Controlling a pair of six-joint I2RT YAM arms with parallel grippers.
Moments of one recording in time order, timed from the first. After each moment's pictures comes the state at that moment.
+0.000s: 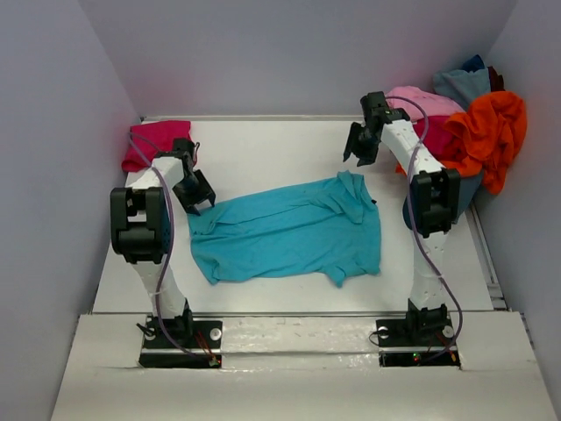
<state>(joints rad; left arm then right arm) -0.01 1.89 1.35 -0.78 0.03 -0.57 0.19 2.19 2.06 -0.96 -0.06 0.48</state>
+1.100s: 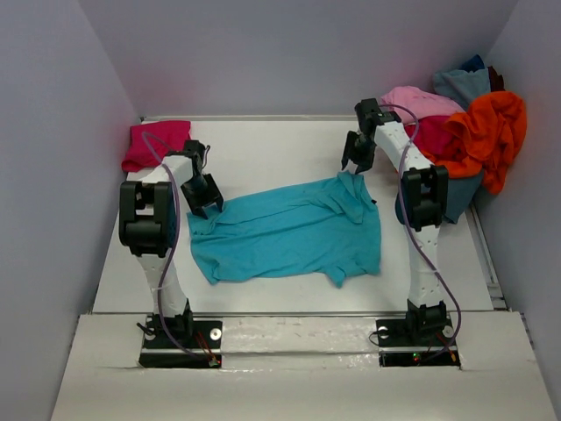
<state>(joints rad) -0.06 1.97 1.38 -0.81 0.06 -0.53 0.19 2.39 2.22 -1.03 -0.06 0.45</state>
